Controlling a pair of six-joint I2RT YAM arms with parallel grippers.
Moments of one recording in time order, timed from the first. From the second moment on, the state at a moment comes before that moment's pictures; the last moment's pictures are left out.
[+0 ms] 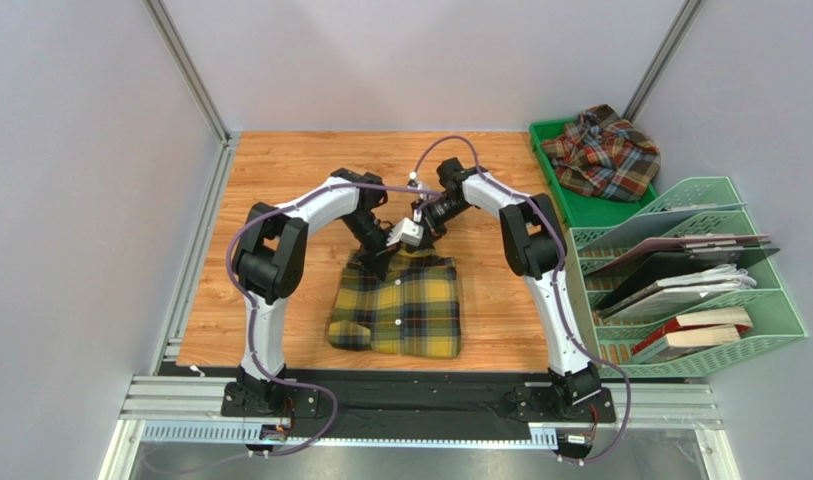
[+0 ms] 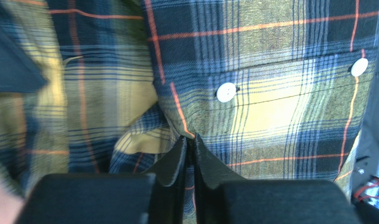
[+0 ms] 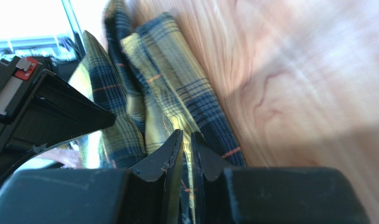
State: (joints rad) left arm -0.47 2.08 1.61 -1.23 0.71 1.18; right arm 0.41 2.50 1.99 -0.84 -1.00 -0.05
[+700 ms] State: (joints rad) left arm -0.57 1.82 1.32 -1.12 0.73 1.00; right arm 0.51 2.33 1.82 -1.01 -1.03 -0.26
